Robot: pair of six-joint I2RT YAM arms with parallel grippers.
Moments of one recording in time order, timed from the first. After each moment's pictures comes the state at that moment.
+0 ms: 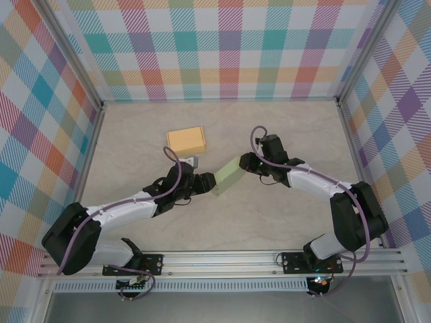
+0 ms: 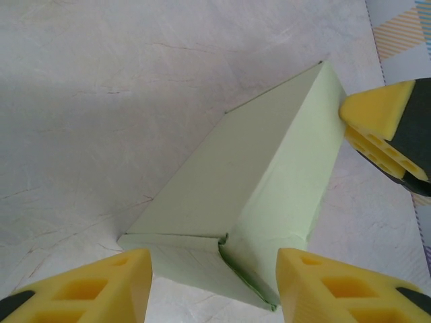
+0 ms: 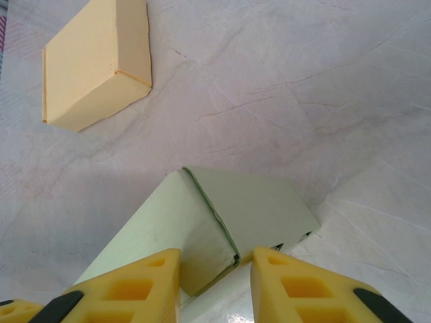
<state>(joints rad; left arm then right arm) -0.73 1.30 0.61 0.07 0.04 -0.84 0.49 1.49 0.85 -0.13 -0.22 0.68</state>
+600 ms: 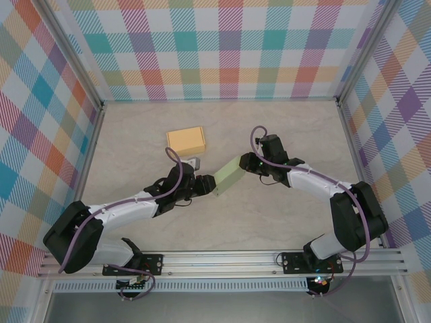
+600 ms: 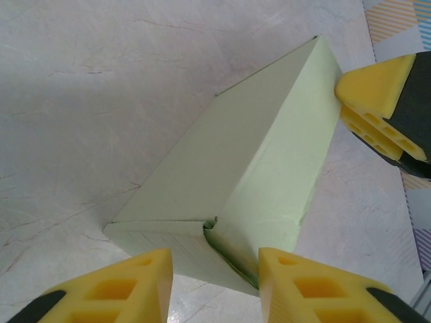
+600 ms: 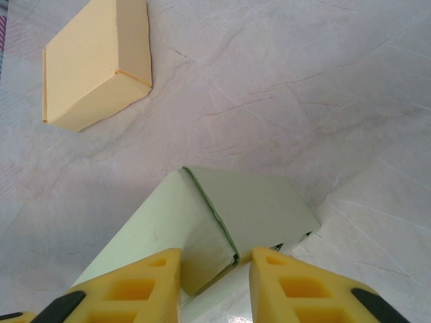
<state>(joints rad) -0.73 1.32 0.60 0.11 0.09 -0.84 0.49 1.49 0.85 -0.13 -0.22 0.68</state>
